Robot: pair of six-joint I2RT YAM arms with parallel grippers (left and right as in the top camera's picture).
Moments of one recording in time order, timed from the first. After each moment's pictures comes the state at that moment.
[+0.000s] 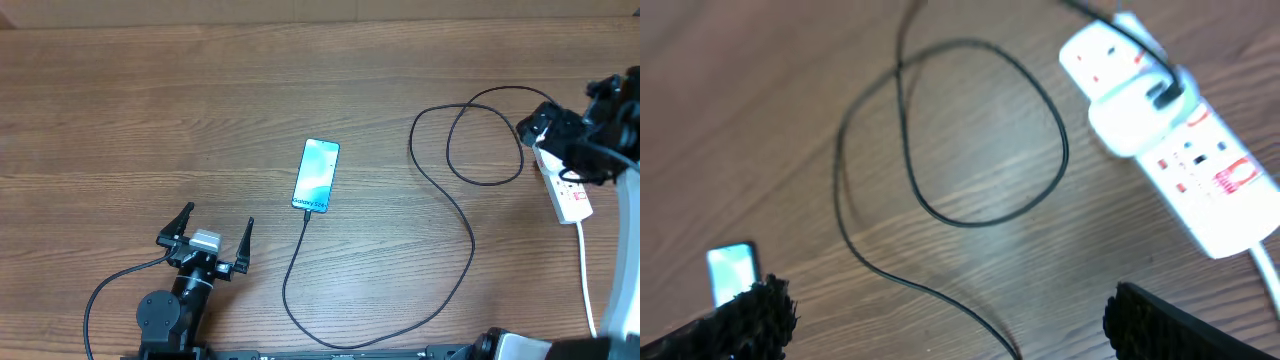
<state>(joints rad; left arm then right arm) -0.03 0.02 0.01 -0.06 0.22 0.13 -0.34 1.44 1.45 -1.10 -0.23 0.20</state>
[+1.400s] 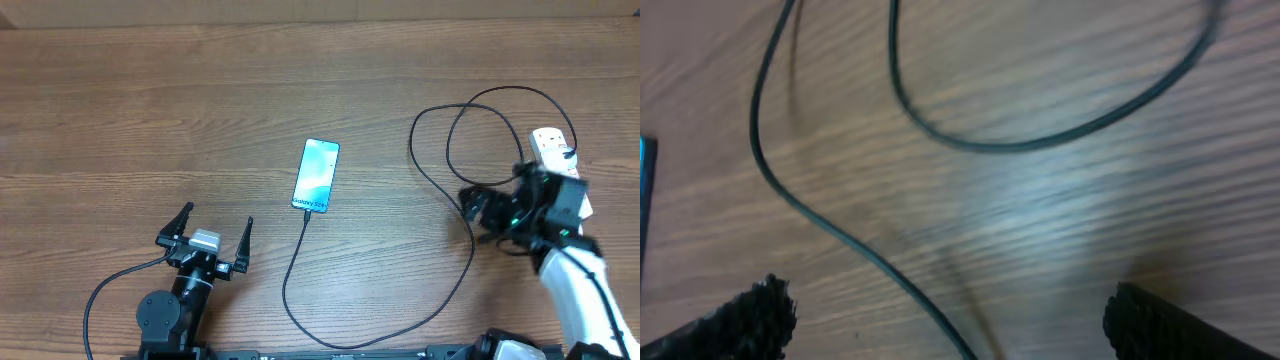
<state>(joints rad) -0.03 0.02 0.01 -0.06 0.21 0.13 -0.30 1.24 0.55 -0.33 -0.36 0.10</state>
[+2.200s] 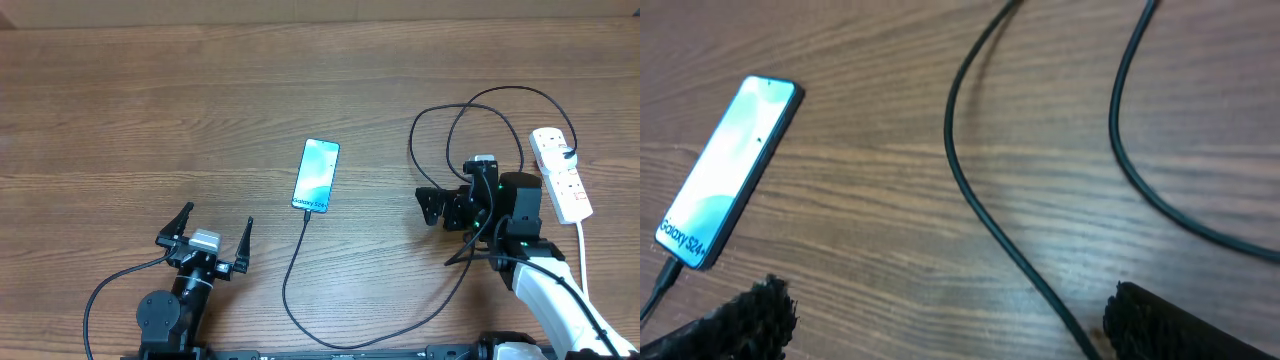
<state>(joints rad) -0.03 0.02 0.01 -0.06 0.21 0.13 -0.05 1.23 0.43 0.01 -0.41 0.07</state>
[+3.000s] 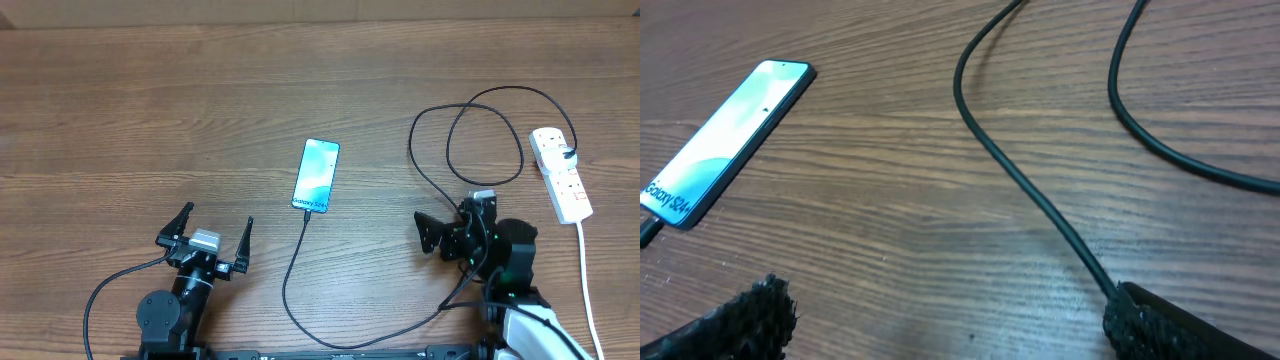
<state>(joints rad) -0.03 0.02 0.01 -0.06 0.21 0.13 -0.05 1.08 0.08 0.41 -0.40 0.07</state>
